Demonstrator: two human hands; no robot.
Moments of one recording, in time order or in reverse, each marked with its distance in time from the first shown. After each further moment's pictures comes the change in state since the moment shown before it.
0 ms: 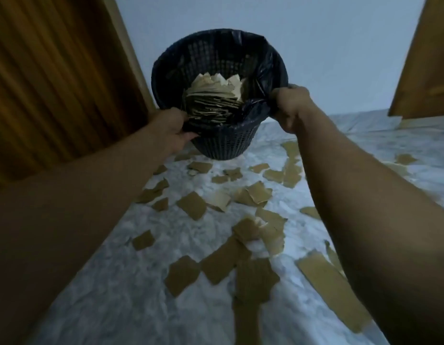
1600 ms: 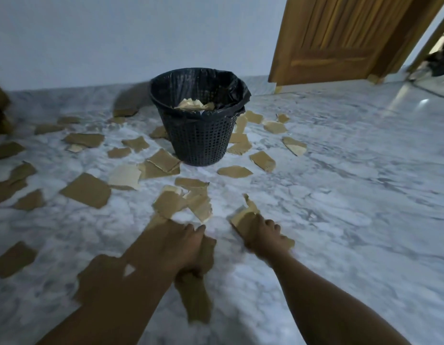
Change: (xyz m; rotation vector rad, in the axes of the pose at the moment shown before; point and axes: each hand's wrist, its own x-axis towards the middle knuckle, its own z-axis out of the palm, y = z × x) left_hand -0.057 -0.345 -0.019 1.706 -1.078 0.448; right_hand -0.176 0.277 -0.187 -1.584 0.152 0.642
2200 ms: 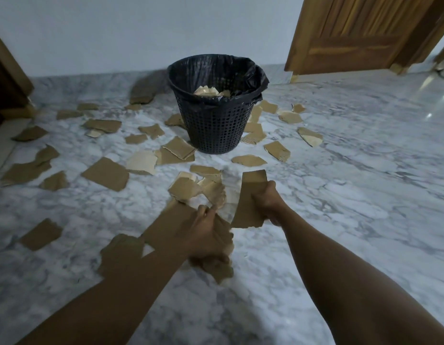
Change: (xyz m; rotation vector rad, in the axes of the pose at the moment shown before) left_hand -0.031 0.002 0.003 -0.440 0.086 -0.005; right_hand -0.001 -0.051 -0.047 0.850 -0.092 -0.034
